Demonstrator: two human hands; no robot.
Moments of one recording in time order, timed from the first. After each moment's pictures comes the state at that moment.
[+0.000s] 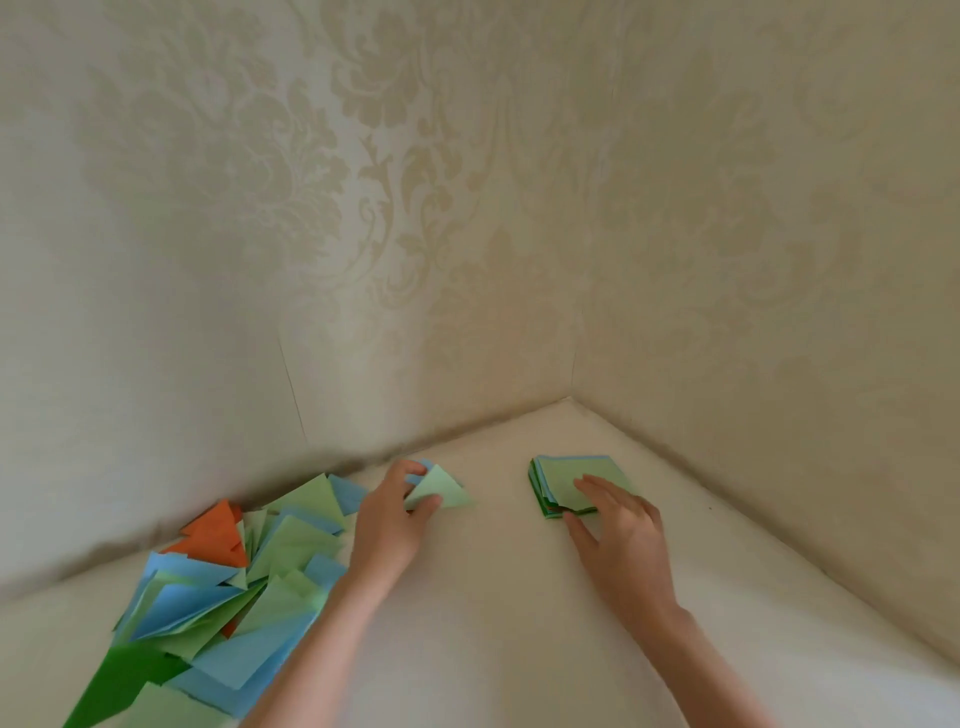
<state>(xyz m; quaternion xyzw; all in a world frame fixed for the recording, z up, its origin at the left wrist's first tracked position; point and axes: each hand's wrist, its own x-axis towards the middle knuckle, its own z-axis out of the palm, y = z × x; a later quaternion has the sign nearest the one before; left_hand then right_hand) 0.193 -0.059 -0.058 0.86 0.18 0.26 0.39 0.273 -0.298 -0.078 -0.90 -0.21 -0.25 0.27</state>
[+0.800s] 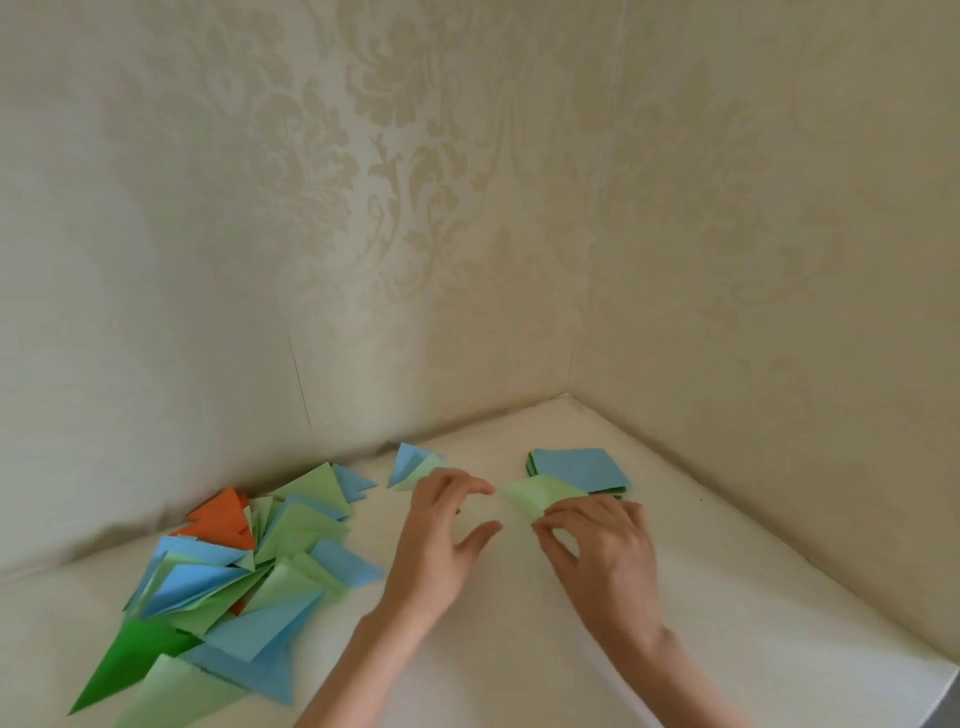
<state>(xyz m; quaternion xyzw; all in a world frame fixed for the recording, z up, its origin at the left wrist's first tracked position) 0.169 -0.110 -0.062 0.86 -0.01 0.36 0.36 0.226 -0.292 -0.061 -0.82 -0.32 -0.38 0.28</state>
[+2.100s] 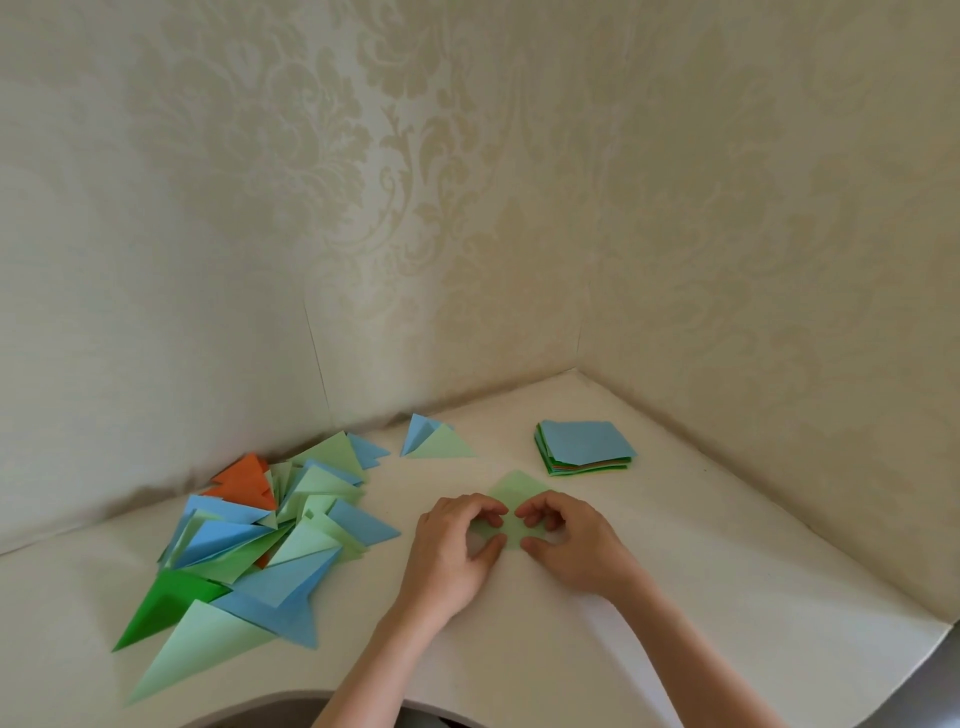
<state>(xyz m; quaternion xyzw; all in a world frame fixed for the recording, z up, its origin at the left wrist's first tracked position) 0.139 -0.123 -0.087 0.90 0.05 0.23 0.37 0.221 -0.283 -0.066 -0.88 -0.28 0.09 0.38</state>
